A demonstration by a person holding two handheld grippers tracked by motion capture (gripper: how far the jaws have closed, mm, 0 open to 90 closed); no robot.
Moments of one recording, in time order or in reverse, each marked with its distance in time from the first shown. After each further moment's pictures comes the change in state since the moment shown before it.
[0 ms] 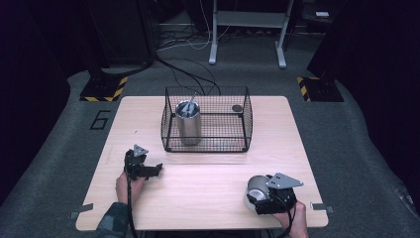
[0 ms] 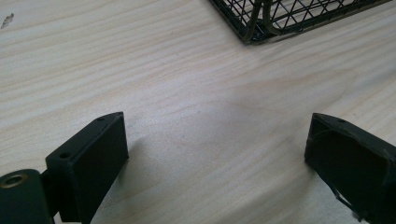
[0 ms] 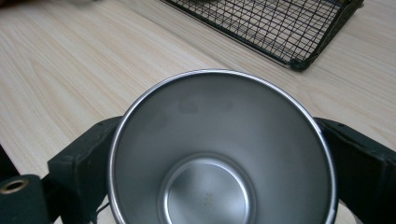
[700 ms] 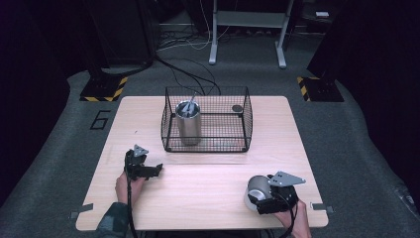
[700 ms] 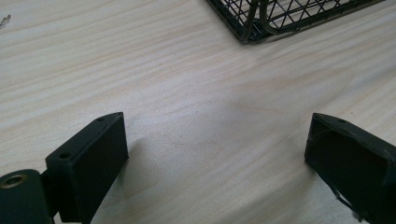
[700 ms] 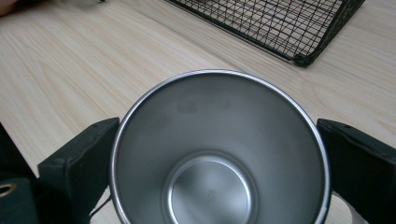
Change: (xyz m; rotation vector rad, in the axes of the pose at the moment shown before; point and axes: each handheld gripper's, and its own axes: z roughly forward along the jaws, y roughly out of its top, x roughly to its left) left arm 0.001 0.000 -0.002 0.019 -0.008 0.027; right arm -0.006 0.002 -0.003 0.018 0.033 0.025
